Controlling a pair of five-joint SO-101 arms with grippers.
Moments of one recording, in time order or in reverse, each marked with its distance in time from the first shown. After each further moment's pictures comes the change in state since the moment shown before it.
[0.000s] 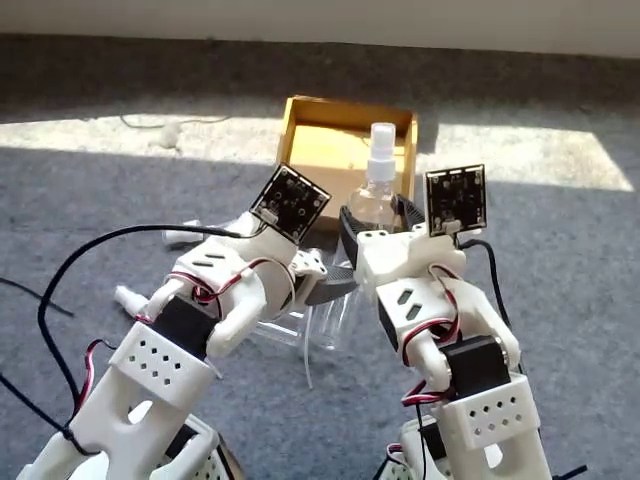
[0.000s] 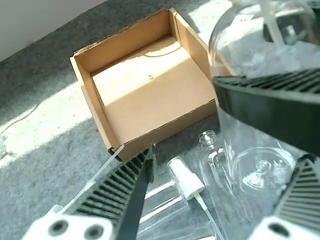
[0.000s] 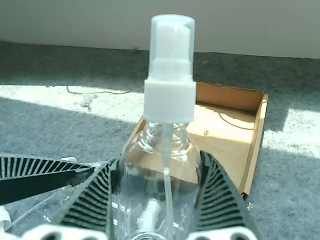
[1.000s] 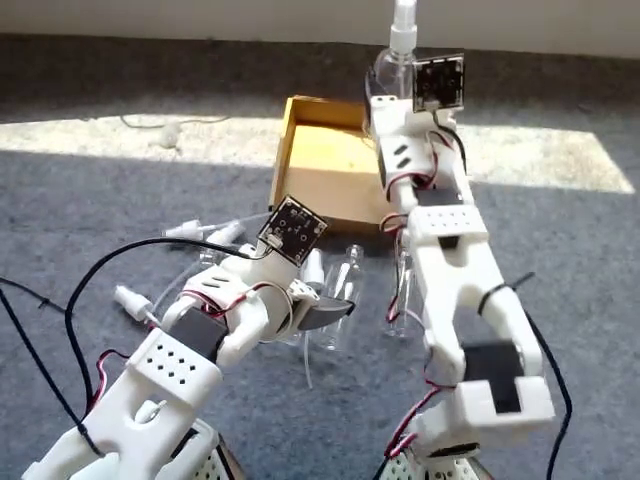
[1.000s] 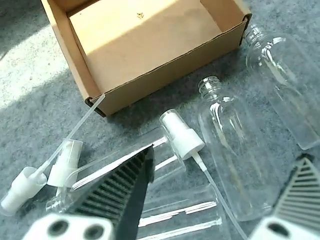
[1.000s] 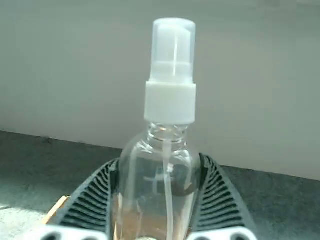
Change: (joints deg) left arm 1.0 0.2 14.2 -6.0 0.4; right arm 12.7 72.5 -33.8 -57.1 11.9
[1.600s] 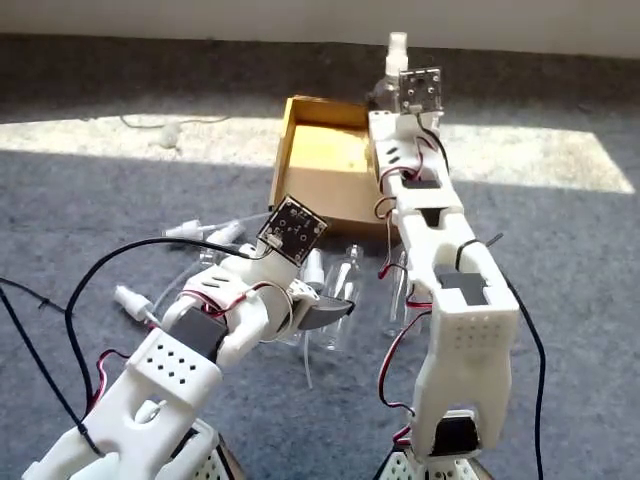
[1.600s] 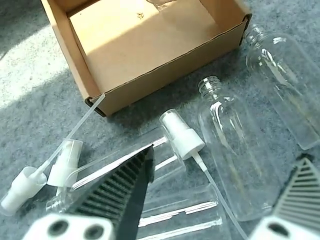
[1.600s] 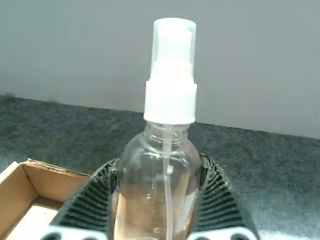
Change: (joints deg) left arm 0.0 0.0 0.0 0.0 0.0; right arm 1.3 26.3 -14.7 -6.9 0.0
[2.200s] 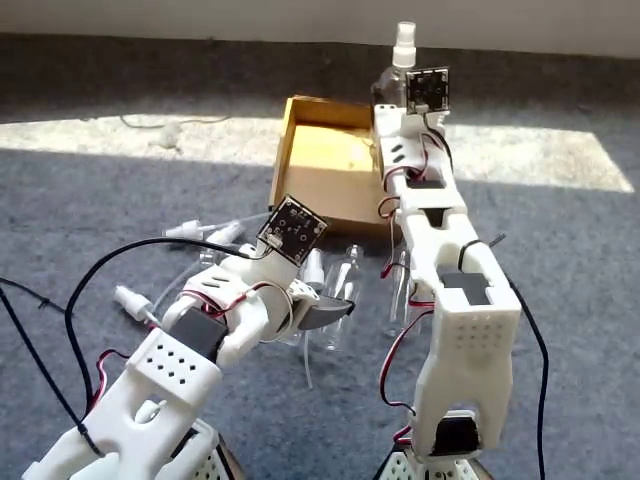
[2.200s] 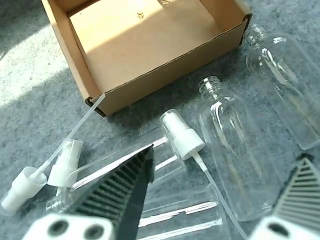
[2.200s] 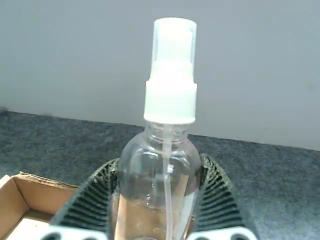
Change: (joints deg) left arm 0.0 0.0 0.0 0.0 0.0; right arm 0.9 0.0 0.0 -2.0 0.0
